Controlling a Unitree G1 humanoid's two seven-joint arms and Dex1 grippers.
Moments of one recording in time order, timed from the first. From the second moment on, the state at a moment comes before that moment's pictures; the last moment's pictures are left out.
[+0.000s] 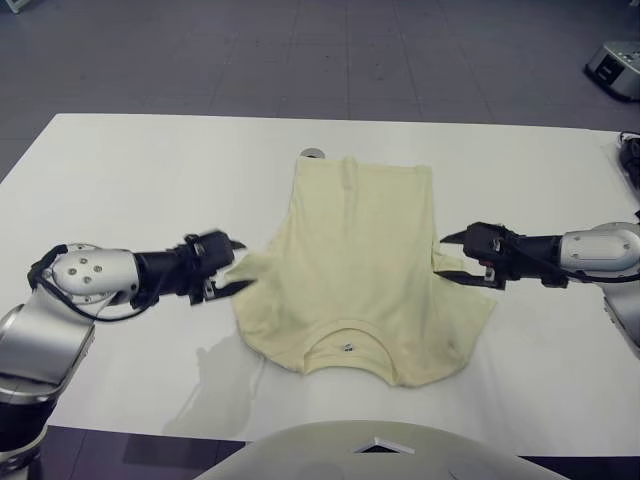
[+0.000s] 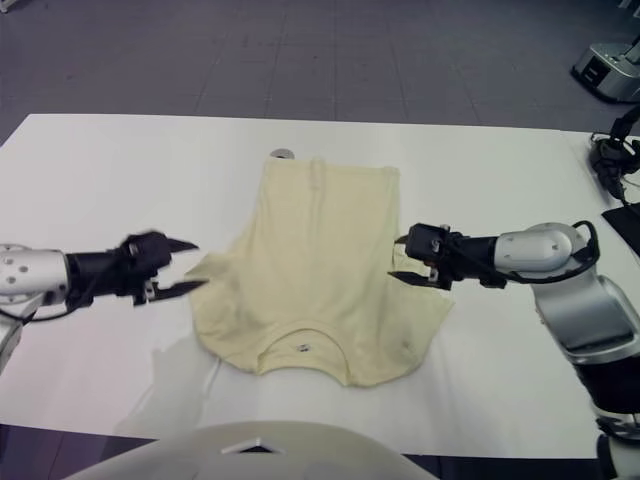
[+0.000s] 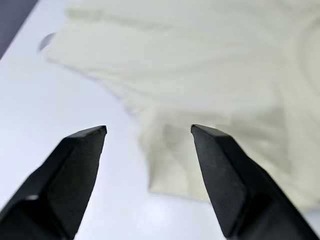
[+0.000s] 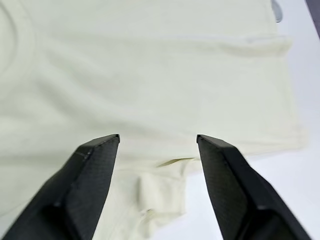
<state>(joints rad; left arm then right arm) -0.04 0.90 0.09 -0.58 -0.24 0.80 -0.83 -0.16 -0.96 0.09 -0.42 0.18 0.56 0.93</state>
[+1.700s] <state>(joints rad) 0.08 0.77 0.14 -0.16 -0.36 0.74 -0.77 -0.11 -0.77 0.09 -0.45 0.14 0.64 0.67</state>
